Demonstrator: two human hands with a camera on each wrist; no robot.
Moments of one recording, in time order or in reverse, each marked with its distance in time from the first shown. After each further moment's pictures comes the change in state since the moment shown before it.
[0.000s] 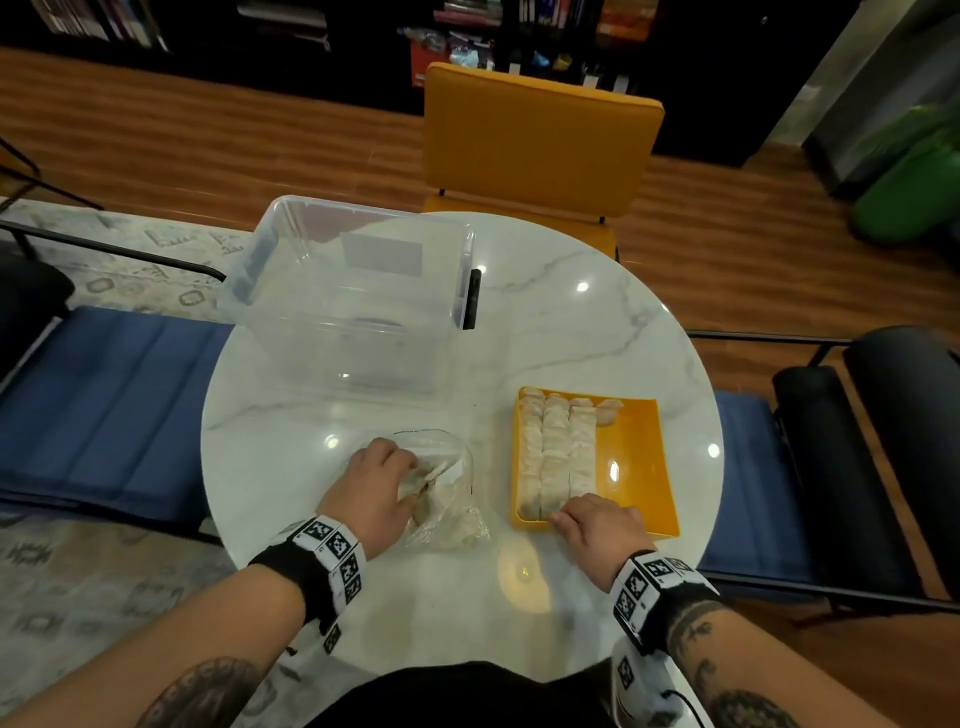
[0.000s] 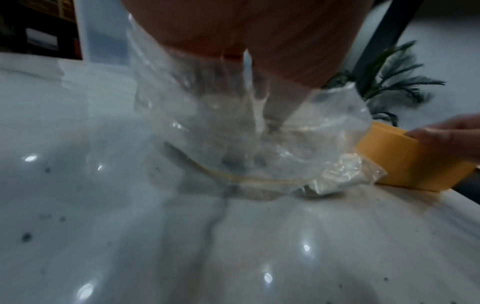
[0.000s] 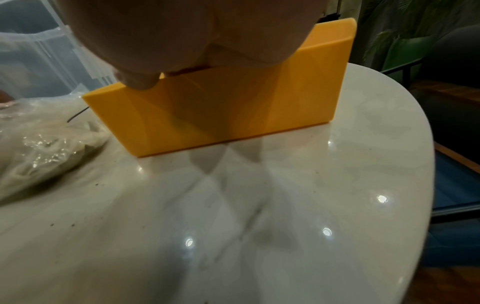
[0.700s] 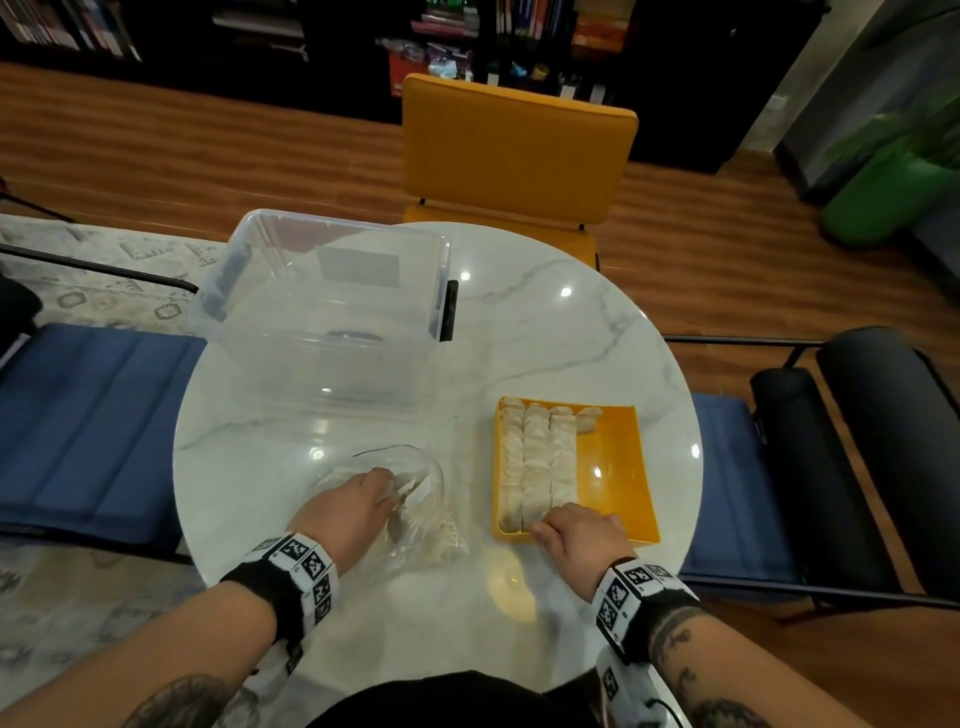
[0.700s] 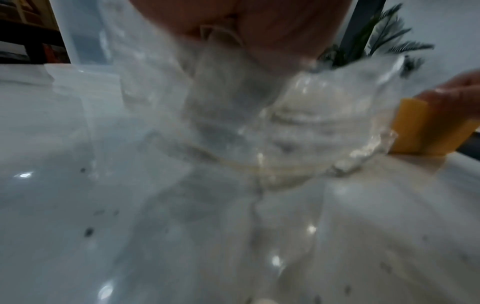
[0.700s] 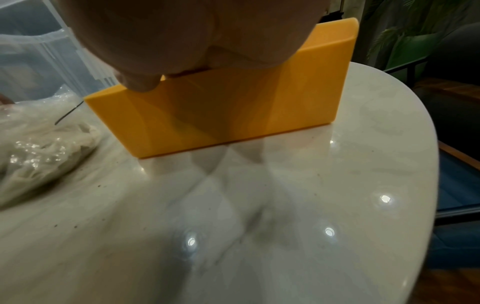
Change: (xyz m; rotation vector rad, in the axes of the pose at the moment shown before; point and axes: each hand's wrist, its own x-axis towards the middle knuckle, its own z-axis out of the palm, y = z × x) left_hand 0.003 0.006 -0.010 0.030 -0.133 -0.090; right_hand 0.001 0.001 0.001 -0.015 -0.018 0.003
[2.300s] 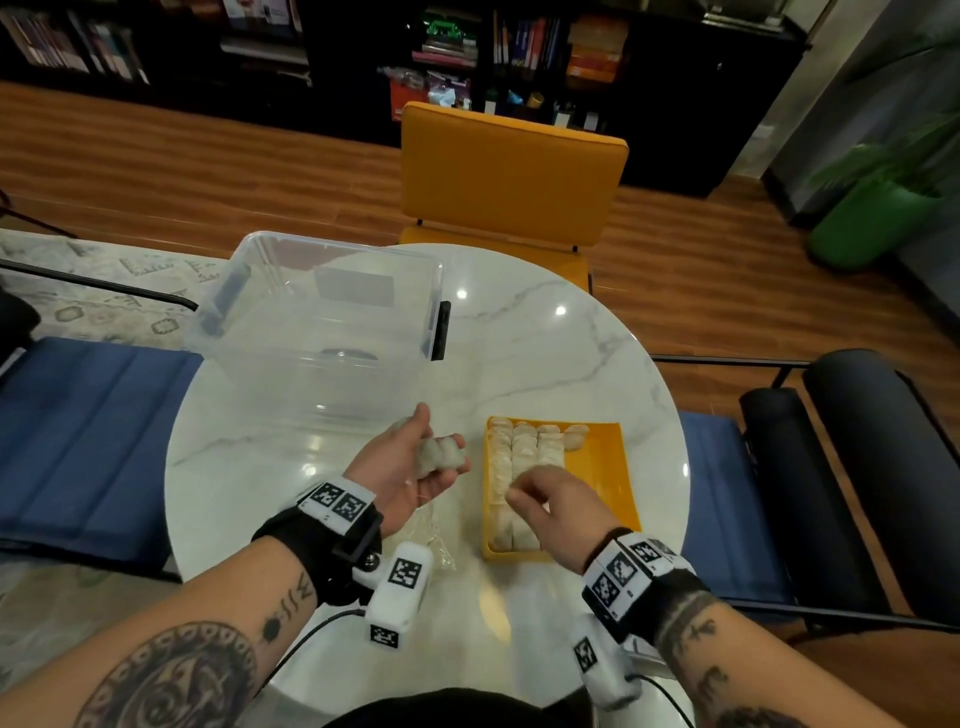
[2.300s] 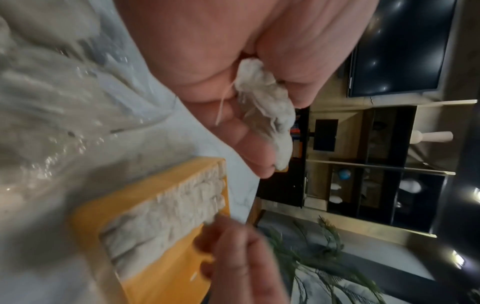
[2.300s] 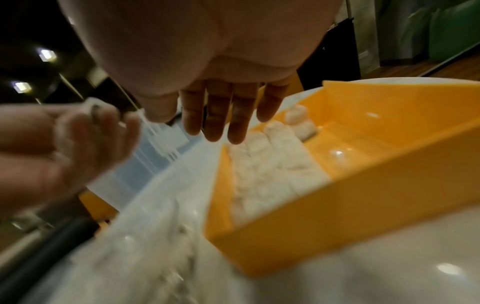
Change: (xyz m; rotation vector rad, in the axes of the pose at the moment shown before) left_hand 0.021 0.106 -0.073 -1.770 -0.117 -0.416; right_hand -0.008 -0.026 -0.070 0.417 0.201 -0.191
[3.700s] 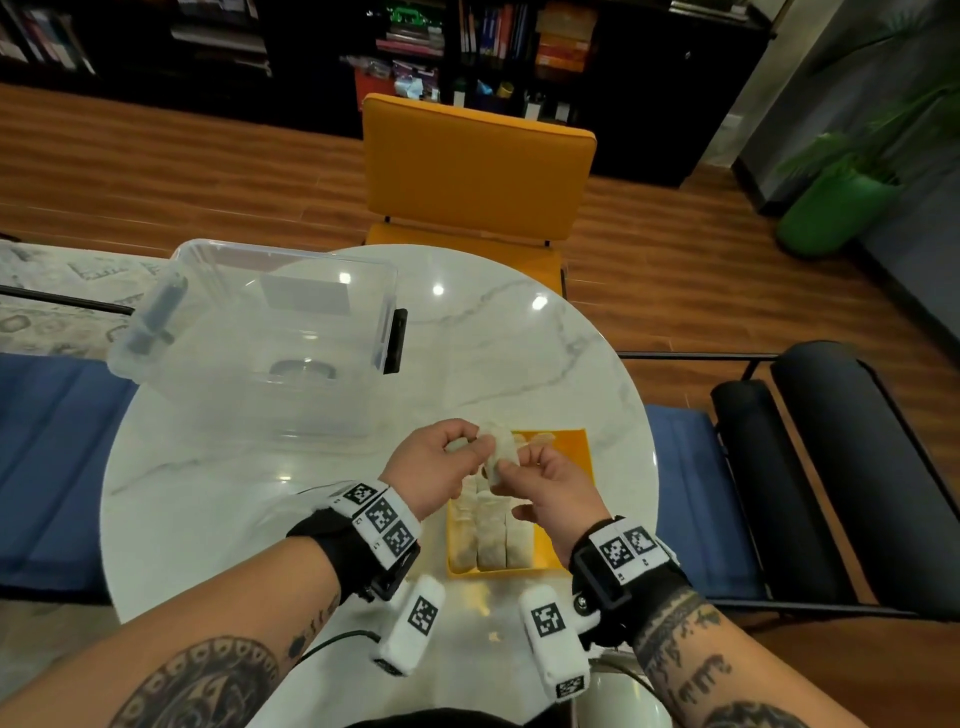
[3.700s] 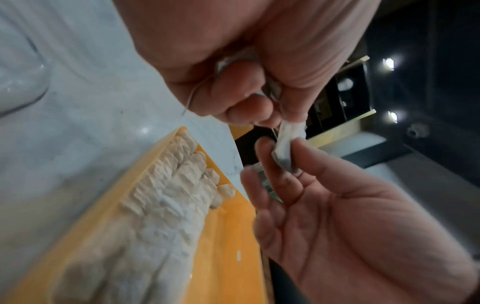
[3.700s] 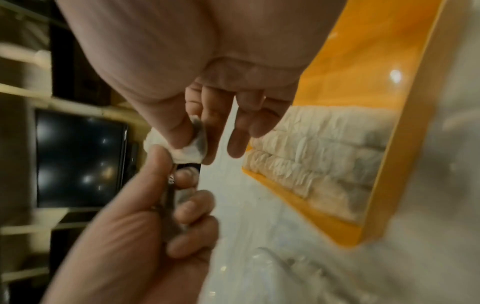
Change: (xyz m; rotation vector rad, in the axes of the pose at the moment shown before) left_hand 0.030 -0.021 0.058 0.770 -0.078 0.321; right_hand 0.012 -0.001 -0.028 1.008 0.149 0.292
